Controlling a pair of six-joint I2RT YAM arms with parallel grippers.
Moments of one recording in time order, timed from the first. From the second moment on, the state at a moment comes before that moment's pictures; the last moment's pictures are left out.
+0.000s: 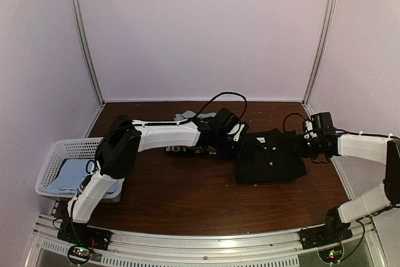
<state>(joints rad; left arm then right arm) -0.98 2.47 2.04 -0.37 0.30 -0.51 0.12 1.34 0.64 -0.16 -0.13 0.45</state>
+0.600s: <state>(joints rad) -0.87 2.16 1.98 -0.45 0.31 -0.43 0.28 1.33 0.96 -0.22 -0.18 0.52</state>
